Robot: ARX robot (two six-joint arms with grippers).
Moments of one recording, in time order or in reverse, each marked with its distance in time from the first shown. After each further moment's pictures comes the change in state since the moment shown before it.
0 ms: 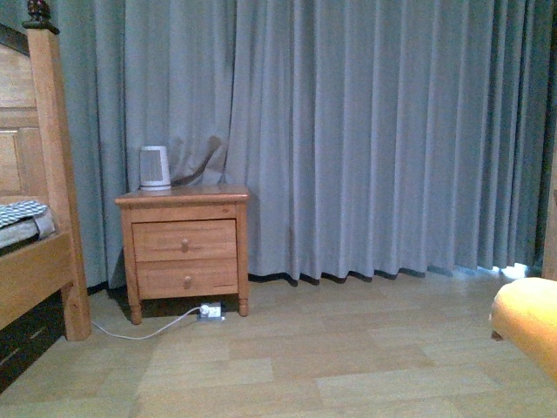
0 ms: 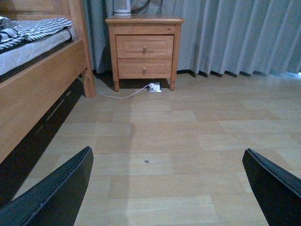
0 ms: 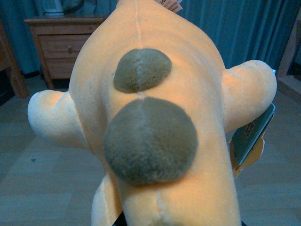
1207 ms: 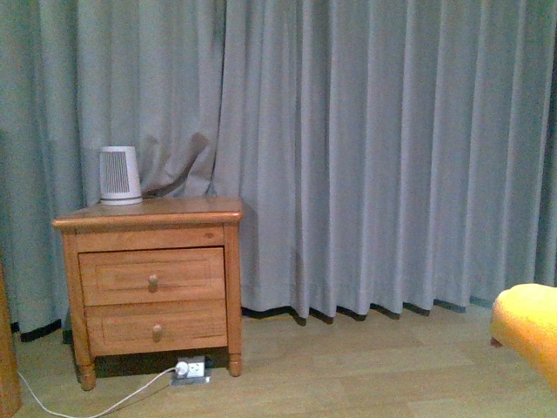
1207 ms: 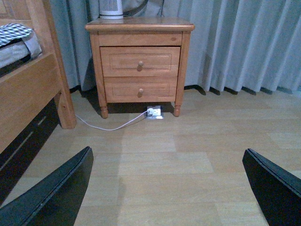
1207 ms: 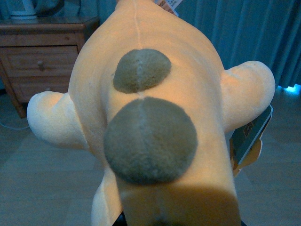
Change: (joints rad) left arm 0.000 0.000 0.000 0.000 0.000 0.000; right arm 0.000 -0.001 0.000 0.000 0.000 0.000
